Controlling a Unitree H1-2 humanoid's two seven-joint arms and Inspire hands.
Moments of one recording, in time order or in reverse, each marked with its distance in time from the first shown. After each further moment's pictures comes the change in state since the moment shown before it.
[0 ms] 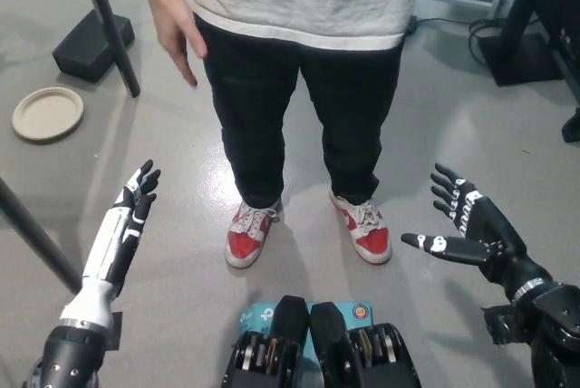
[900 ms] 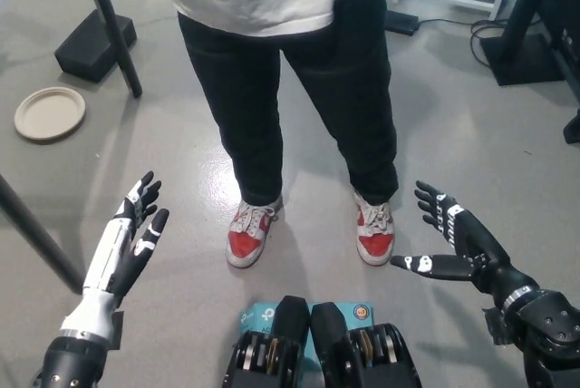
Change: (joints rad) left_arm 0.024 -0.002 0.001 -0.001 -0.001 0.003 -0.006; right_arm -0.004 -0.049 0.119 0.082 -0.071 -0.089 -0.032
